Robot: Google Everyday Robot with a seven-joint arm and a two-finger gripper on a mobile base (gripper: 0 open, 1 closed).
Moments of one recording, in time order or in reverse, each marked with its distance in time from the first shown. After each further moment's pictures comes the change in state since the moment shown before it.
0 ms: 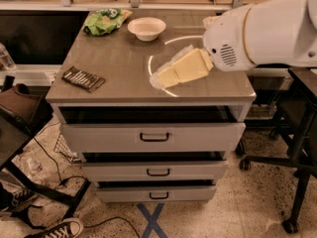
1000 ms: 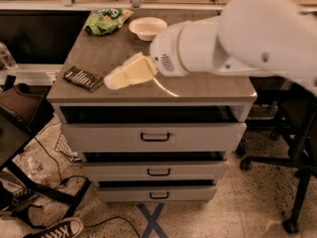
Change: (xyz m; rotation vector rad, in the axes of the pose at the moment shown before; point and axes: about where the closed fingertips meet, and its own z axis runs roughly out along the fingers) arm -0.025 0.030 0.095 -0.057 -0.084 0.020
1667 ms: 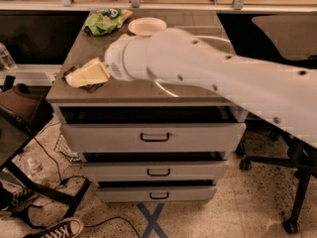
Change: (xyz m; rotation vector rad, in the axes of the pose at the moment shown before) arm -0.014 0.011 0.123 0.025 -0.098 0.015
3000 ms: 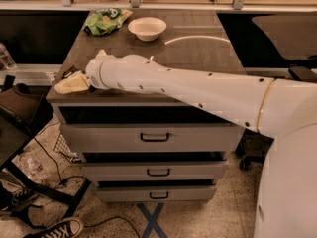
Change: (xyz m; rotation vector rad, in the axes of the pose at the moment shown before) arm 0.044 0.001 0.144 -0.062 -0.062 0.012
